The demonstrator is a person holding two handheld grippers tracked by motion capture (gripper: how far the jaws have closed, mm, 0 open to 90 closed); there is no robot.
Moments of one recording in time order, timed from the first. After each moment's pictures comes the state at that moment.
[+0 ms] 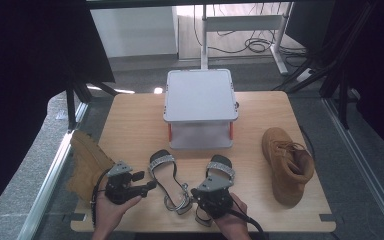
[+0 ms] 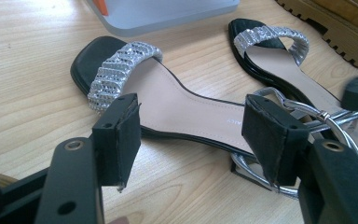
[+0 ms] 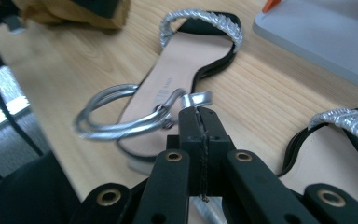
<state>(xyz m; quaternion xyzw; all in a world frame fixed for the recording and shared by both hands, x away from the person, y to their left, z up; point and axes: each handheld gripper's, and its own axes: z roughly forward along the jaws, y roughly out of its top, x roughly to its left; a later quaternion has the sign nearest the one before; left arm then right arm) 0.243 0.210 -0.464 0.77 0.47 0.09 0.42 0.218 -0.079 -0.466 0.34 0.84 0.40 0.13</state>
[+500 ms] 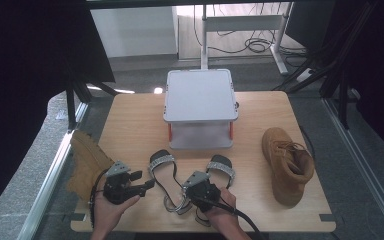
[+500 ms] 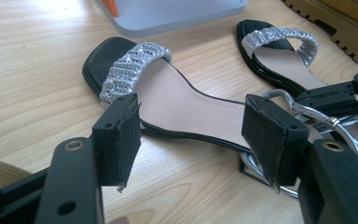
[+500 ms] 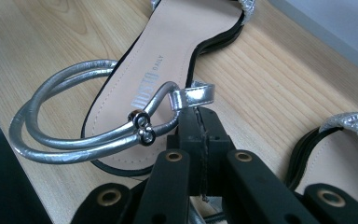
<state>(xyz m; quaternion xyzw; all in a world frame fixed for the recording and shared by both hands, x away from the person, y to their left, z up) 0.243 0.215 -0.464 0.77 0.47 0.10 0.42 0.239 -0.048 -0.480 0.31 0.89 0.31 0.14</state>
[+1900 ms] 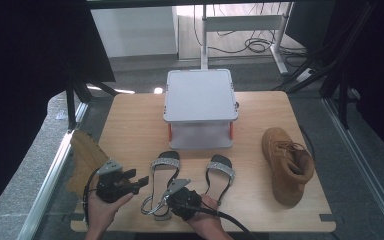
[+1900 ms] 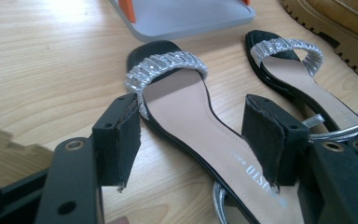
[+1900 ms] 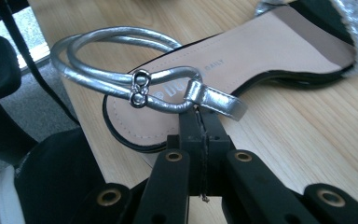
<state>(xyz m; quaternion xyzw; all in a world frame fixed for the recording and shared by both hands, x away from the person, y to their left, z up) 0.244 0.234 -0.460 0.76 0.49 0.10 0.43 0.224 -0.002 -0.485 0.27 0.90 0.33 0.07</state>
